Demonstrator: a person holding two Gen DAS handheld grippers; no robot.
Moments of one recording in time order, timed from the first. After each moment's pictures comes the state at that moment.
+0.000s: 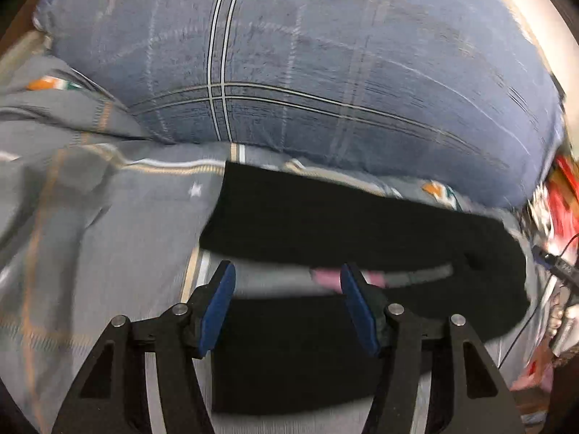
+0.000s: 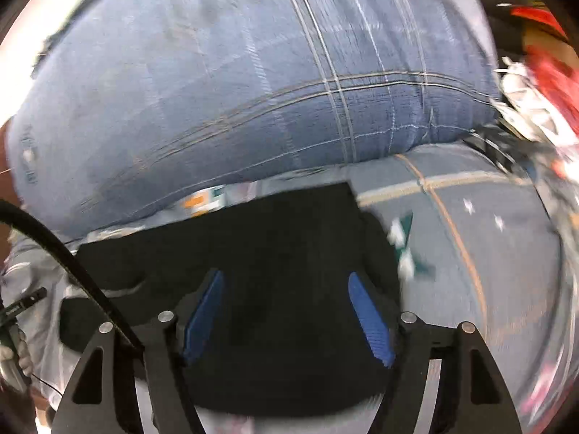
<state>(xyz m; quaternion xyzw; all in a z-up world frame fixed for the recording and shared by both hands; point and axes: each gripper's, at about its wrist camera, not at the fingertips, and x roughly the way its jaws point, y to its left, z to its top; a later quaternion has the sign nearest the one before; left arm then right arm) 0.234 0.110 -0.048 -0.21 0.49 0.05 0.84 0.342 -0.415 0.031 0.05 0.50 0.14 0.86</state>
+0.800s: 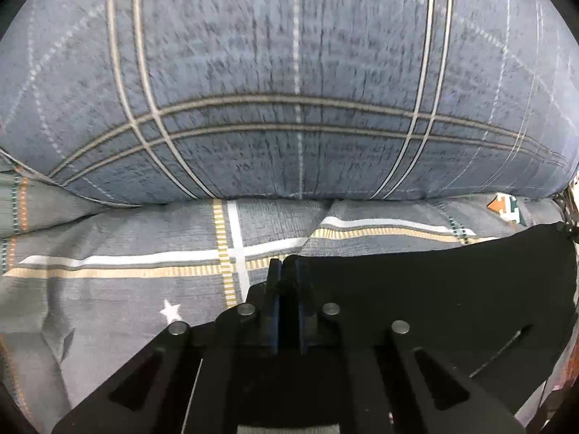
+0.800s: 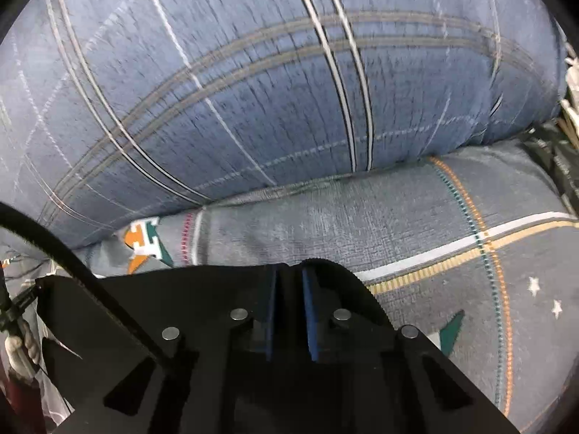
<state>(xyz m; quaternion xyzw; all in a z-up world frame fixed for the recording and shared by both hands) 0.325 0.098 -0.078 -0.11 0.51 0.07 0.85 0.470 -0.395 -0.025 0.05 0.57 0.13 0.81</state>
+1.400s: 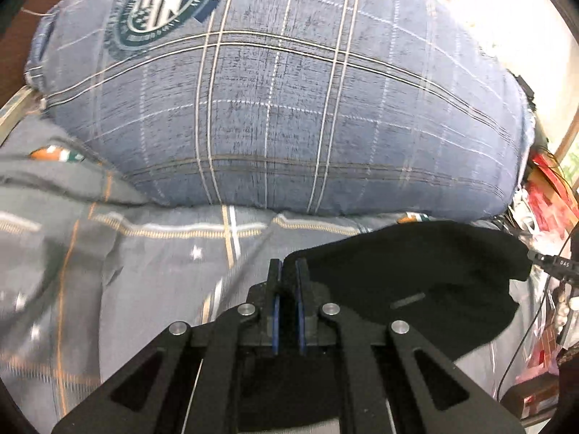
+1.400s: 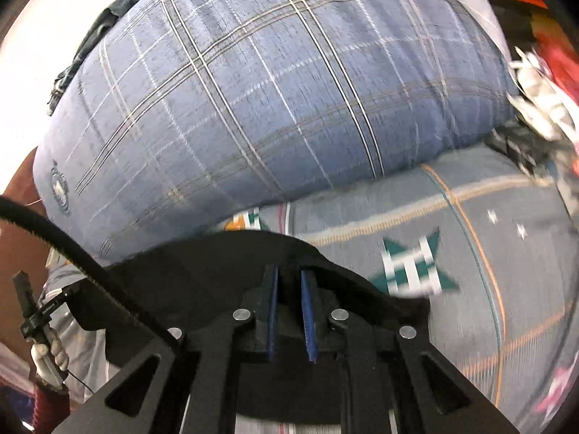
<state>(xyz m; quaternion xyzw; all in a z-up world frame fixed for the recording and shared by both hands) 0.193 0.098 0.035 -0.14 0.40 0.04 0.91 0.334 -0.414 0.077 0.12 0.48 0.18 0.85</state>
